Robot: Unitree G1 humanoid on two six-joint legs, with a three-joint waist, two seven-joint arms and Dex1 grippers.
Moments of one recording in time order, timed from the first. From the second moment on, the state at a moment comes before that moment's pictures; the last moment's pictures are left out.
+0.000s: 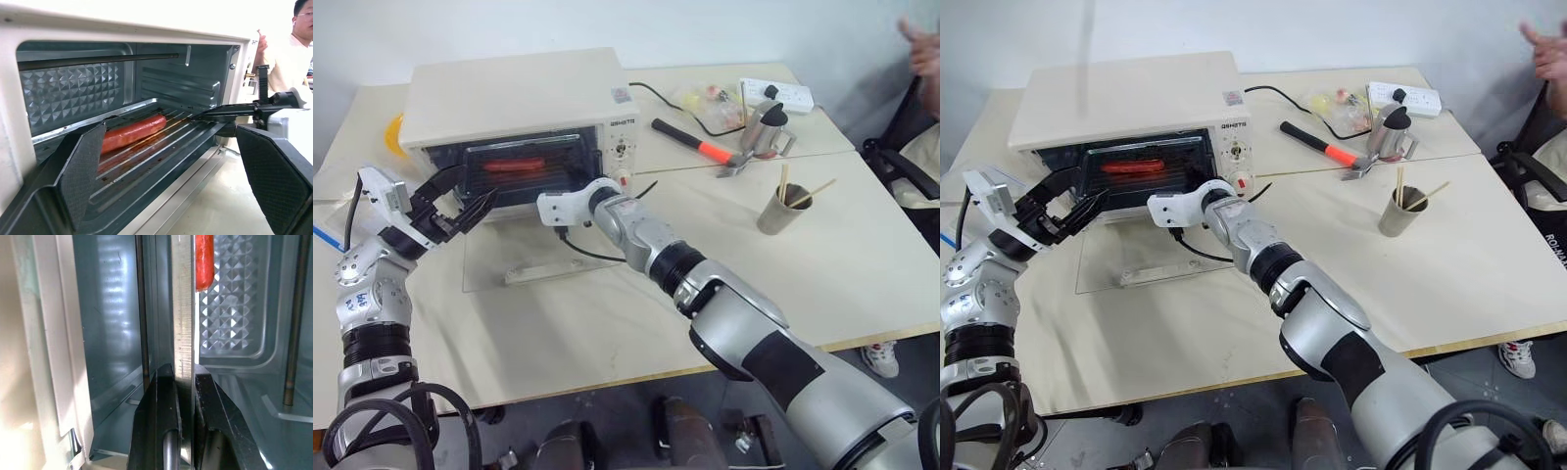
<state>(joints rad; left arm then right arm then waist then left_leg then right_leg) -0.60 0.65 0.39 0.58 -0.54 -0.01 -0.99 -1.31 0.08 0.63 1.09 -0.79 0.05 -0.01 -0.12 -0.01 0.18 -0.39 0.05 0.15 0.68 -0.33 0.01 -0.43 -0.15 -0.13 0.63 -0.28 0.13</state>
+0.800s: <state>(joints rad) -0.61 0.67 0.39 0.57 -0.54 0.05 -1.00 -0.94 -0.14 0.69 0.43 -0.89 0.04 0.11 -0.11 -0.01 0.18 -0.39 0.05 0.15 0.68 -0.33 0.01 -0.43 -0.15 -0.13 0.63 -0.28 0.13</state>
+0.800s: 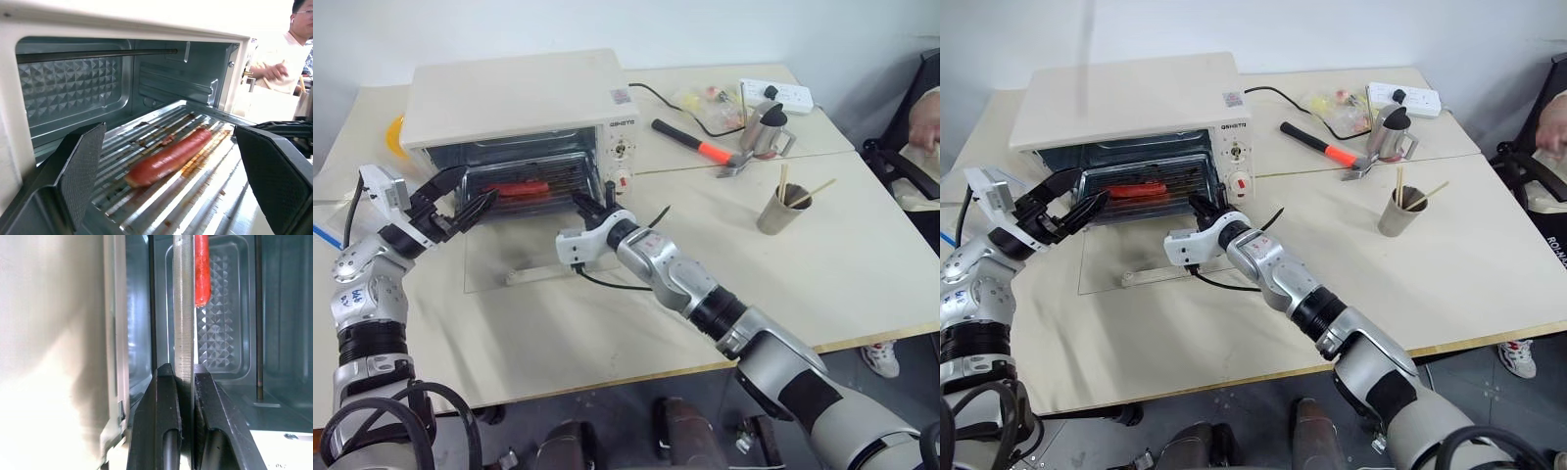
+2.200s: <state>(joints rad) 0.05 0.68 0.80 -0.14 -1.62 1.14 -0.23 -0.74 -0.40 0.54 0.13 -0.78 -0.41 0.17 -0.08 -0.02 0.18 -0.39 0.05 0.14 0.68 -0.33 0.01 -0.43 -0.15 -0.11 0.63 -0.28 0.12</state>
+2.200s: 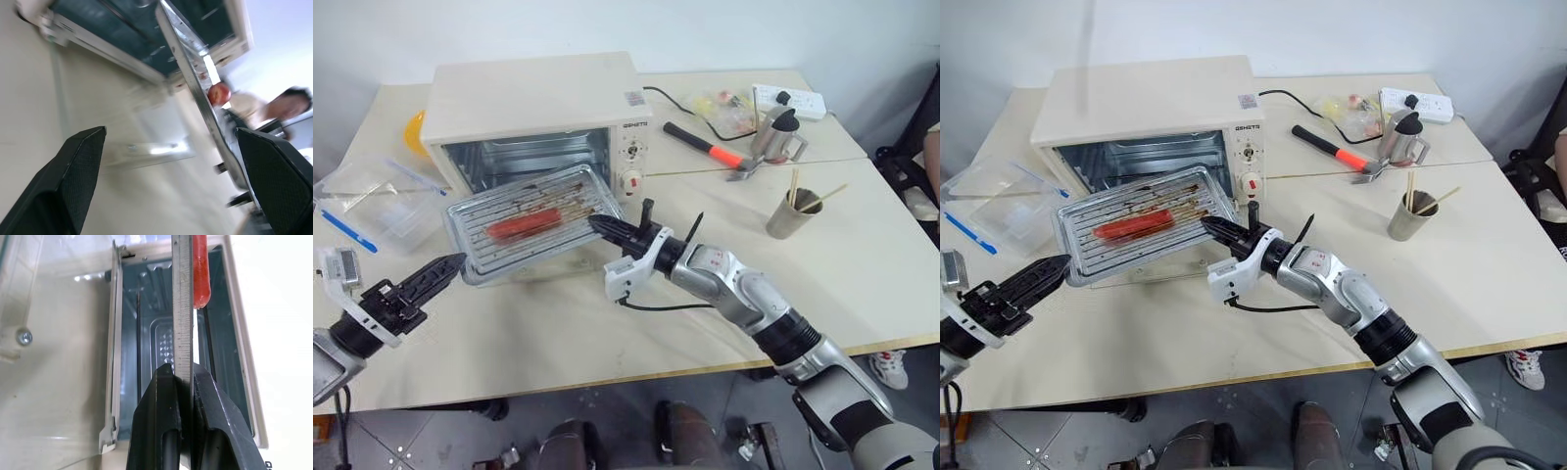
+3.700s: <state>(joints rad) 0.14 0.71 0.55 -0.11 -1.98 1.01 -0.08 -0.73 -0.44 0.49 0.17 -0.65 -0.65 0.35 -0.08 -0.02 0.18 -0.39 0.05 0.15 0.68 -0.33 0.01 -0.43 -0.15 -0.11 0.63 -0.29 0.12</state>
